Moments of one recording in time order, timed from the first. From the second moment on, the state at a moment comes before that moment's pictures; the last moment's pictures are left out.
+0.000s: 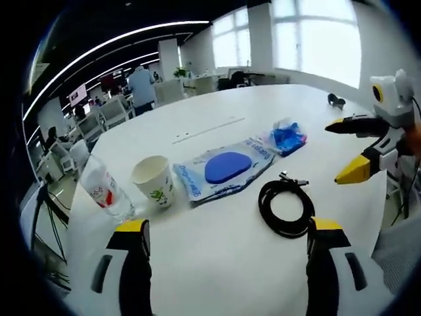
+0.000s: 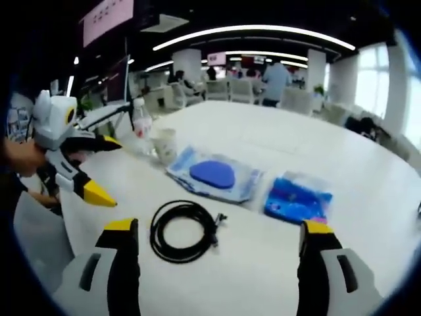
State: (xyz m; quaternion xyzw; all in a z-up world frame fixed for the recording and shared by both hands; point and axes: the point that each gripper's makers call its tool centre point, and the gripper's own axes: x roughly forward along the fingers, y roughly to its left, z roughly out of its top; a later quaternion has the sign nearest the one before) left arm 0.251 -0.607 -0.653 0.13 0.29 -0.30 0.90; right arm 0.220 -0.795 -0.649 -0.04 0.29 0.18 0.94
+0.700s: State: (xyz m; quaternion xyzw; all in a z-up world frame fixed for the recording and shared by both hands) left arm 0.237 -0.575 -0.649 0.12 0.27 -0.28 0.91; right arm 0.215 -0.807 -0.628 -0.04 0.26 0.16 0.95
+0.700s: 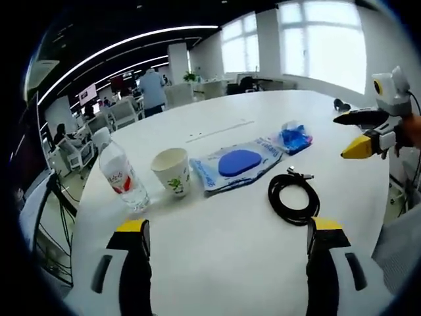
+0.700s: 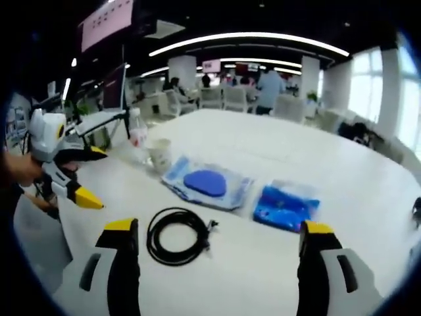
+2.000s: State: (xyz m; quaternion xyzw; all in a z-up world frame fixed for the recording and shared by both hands) left arm 0.180 -0.545 -0.621 0.08 0.21 -0.29 0.93; right arm 0.146 -0.803 -0.614 -0.03 0.20 0.12 0.97
